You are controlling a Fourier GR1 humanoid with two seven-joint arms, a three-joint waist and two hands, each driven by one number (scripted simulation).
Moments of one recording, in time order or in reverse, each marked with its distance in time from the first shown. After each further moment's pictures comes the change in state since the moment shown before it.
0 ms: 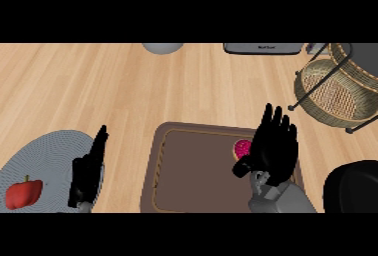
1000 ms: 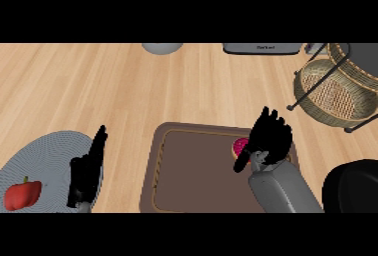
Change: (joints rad) left arm 0.005 -0.010 0.018 -0.002 -0.003 -0.011 0.004; right arm -0.084 0.003 -0.112 0.220 -0.145 0.056 -0.006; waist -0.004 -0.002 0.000
